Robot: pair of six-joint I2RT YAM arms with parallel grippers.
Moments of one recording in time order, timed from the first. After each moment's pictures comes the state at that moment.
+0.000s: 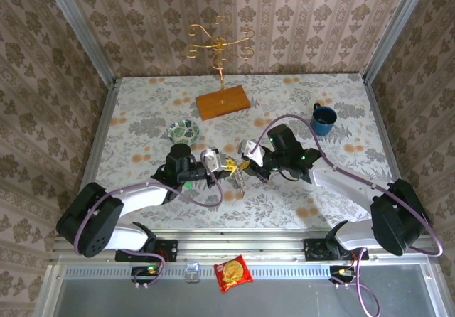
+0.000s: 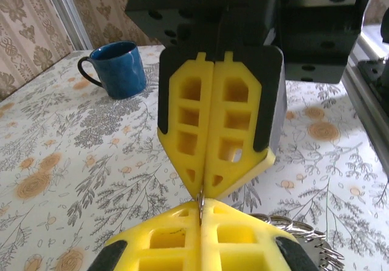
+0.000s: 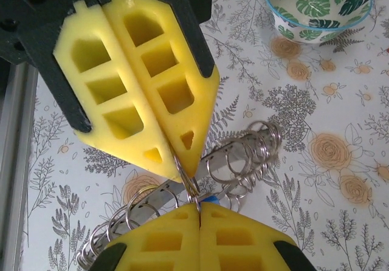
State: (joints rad) left arm -0.67 1.35 0.43 0.68 0.74 0.30; right arm 0.60 1.35 0.83 -0.21 -0.51 -0.46
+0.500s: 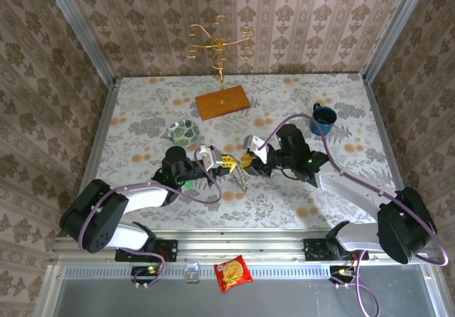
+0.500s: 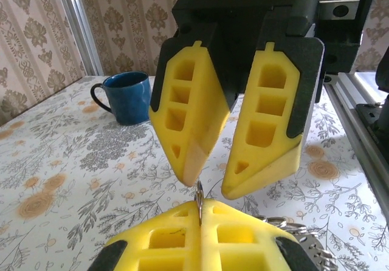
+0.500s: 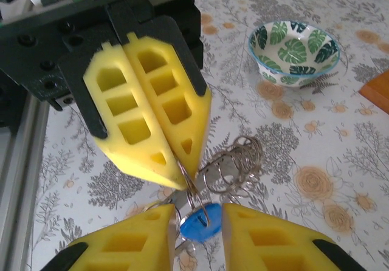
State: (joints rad) left arm -0.65 1.38 0.39 0.89 0.76 0.16; right arm 0.57 1.28 0.77 -0.06 -0.59 -0.39
